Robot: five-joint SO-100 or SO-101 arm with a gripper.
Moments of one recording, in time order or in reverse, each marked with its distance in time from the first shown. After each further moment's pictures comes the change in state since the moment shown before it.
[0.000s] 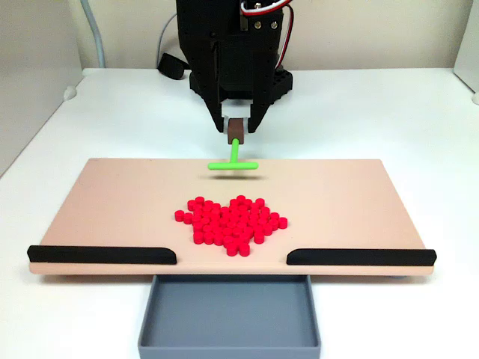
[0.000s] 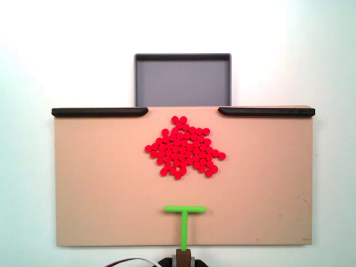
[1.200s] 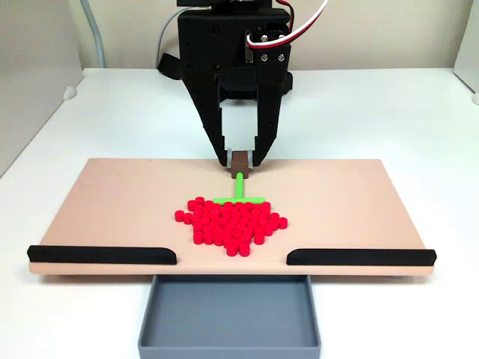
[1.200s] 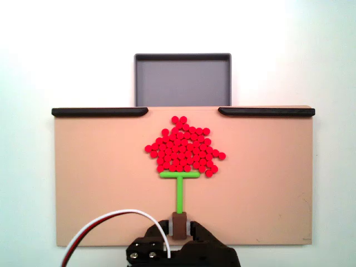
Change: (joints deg) arm -0.6 -13.0 -5.6 -9.1 -0.4
